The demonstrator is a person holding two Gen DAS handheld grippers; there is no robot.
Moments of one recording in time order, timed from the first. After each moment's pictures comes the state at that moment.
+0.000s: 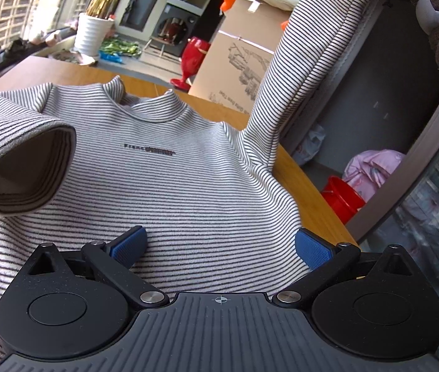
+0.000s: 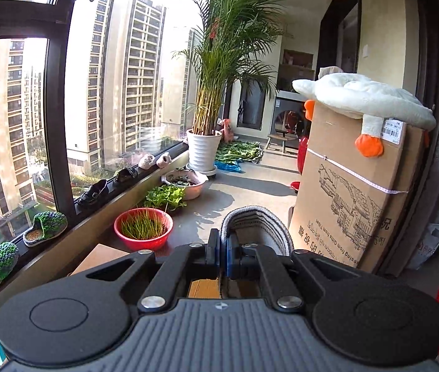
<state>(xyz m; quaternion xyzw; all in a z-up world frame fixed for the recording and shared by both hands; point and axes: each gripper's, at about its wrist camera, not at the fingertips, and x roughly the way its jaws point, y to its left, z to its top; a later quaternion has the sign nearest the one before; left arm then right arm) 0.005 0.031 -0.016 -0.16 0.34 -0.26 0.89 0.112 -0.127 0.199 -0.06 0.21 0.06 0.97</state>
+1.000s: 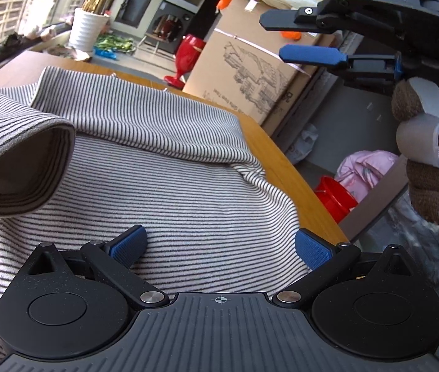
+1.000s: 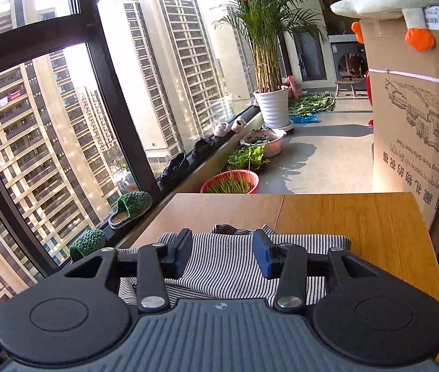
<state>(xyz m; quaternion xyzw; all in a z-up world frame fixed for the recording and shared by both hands) 0.009 0.035 -0.018 -0.16 0.34 -0.27 0.89 0.075 -0.171 0.091 0.09 0.27 0.21 0.93</state>
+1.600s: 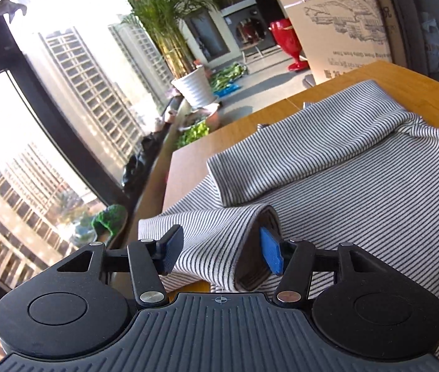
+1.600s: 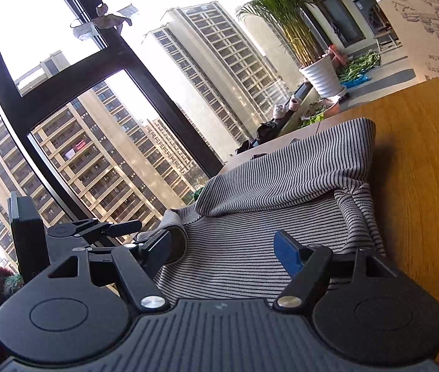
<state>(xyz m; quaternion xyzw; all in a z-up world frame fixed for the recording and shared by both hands) 0.015 0.010 0.035 0.27 0.32 0.02 0.91 0.024 -0.237 -0.009 0.24 0.27 0.34 0.87</state>
